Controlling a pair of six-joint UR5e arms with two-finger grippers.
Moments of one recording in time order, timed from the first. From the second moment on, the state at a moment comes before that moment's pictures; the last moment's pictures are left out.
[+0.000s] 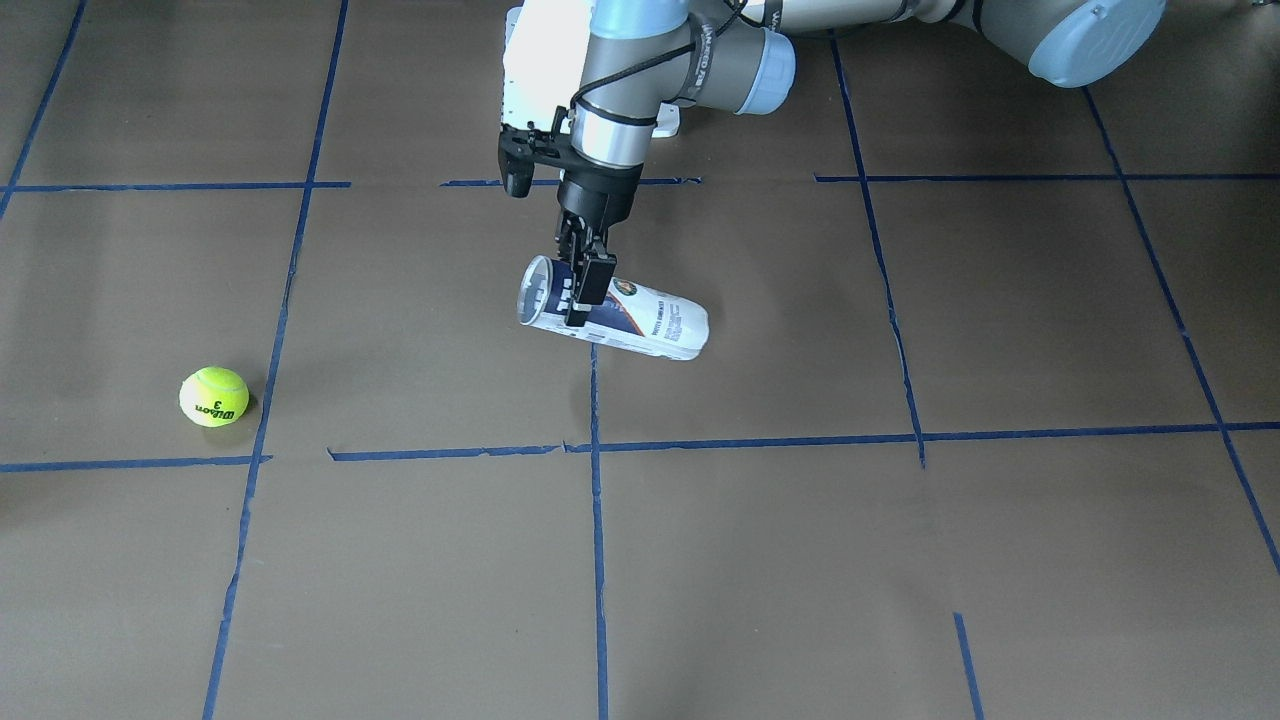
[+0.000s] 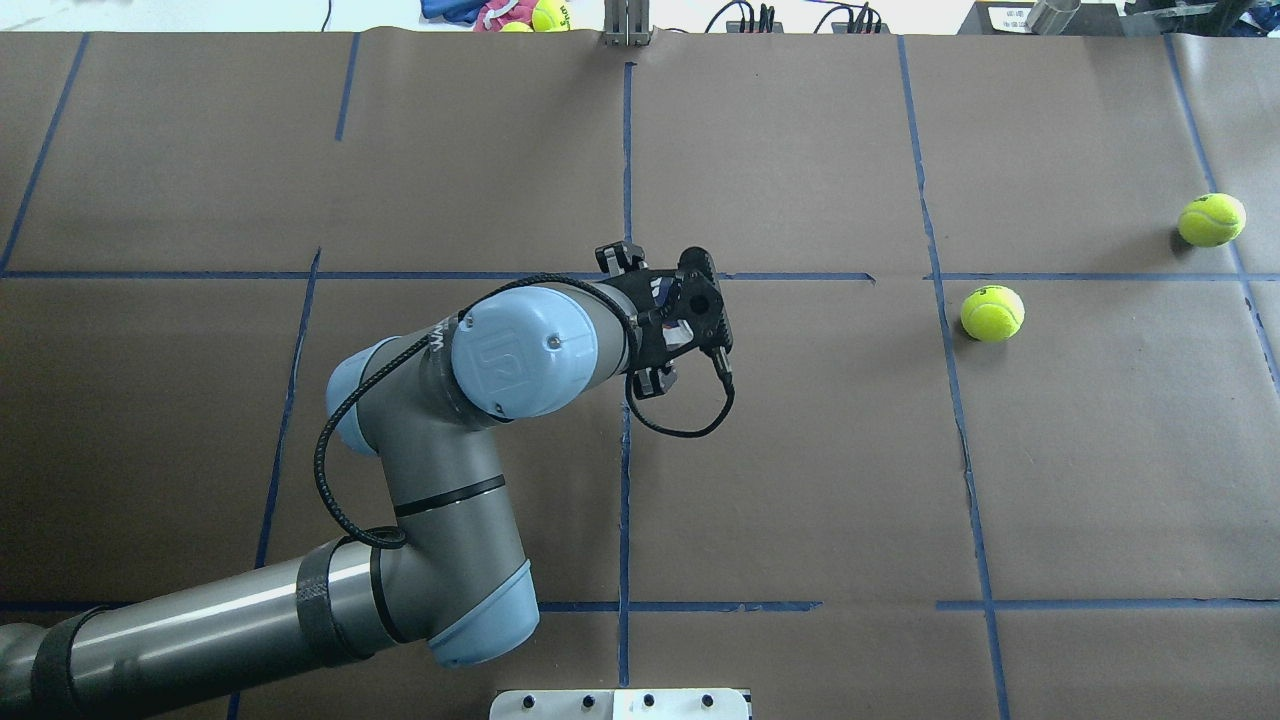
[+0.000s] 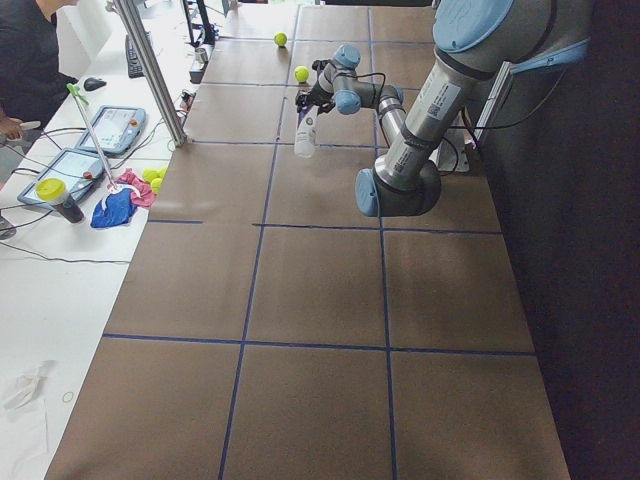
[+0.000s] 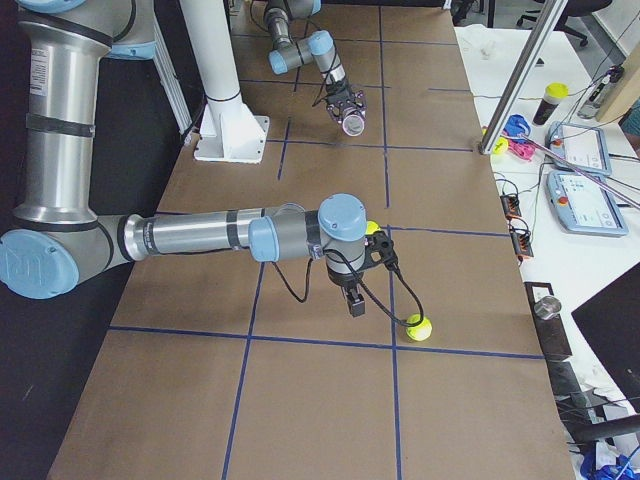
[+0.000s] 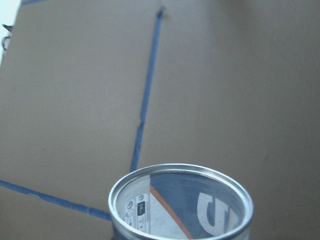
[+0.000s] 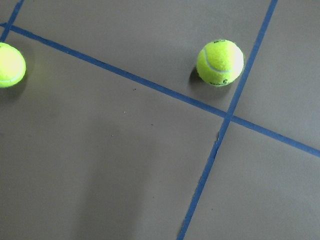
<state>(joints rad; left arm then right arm) -0.43 -2.35 -1.63 -2.04 -1.46 -0.02 1.52 -1.69 1.85 -1.53 2.36 -0.22</state>
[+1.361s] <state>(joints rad) -0.36 -2.18 -1.37 -3.18 -1.19 -0.38 1.20 -1.35 1.78 -1.53 2.34 0.24</state>
